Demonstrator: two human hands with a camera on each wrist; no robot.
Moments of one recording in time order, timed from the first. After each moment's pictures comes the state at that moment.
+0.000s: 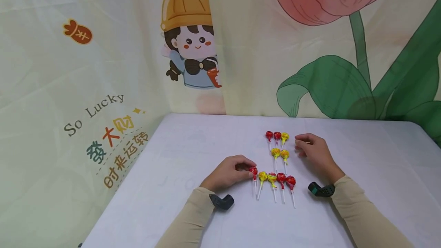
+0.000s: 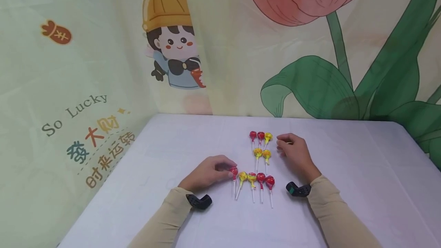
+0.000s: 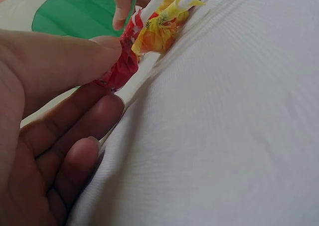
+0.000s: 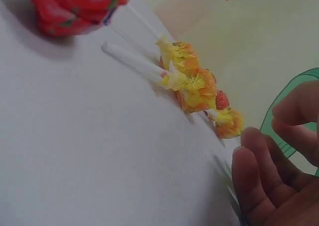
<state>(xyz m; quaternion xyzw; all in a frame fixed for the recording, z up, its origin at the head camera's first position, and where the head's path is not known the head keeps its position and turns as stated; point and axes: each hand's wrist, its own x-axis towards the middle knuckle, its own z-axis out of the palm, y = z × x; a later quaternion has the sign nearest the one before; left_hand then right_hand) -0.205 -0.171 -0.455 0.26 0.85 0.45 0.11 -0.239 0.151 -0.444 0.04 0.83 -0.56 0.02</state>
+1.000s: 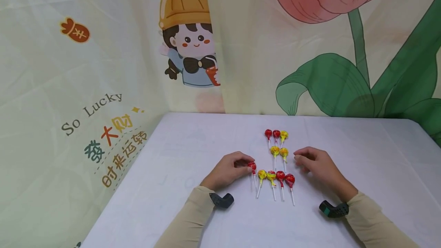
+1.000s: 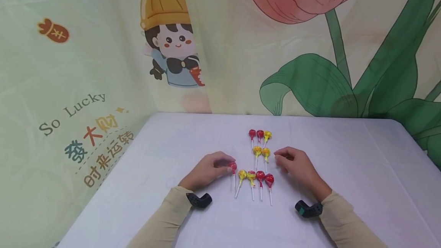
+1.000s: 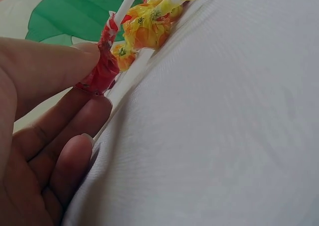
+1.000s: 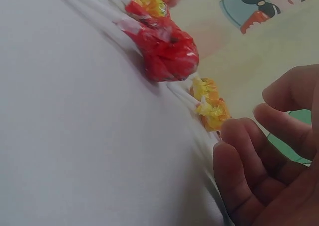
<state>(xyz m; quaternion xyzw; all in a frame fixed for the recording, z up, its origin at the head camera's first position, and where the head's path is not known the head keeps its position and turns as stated) -0.207 -0.167 -0.459 0.23 0.86 0.45 0.08 -0.190 0.153 -0.444 -0.03 0.86 -0.50 0.06</state>
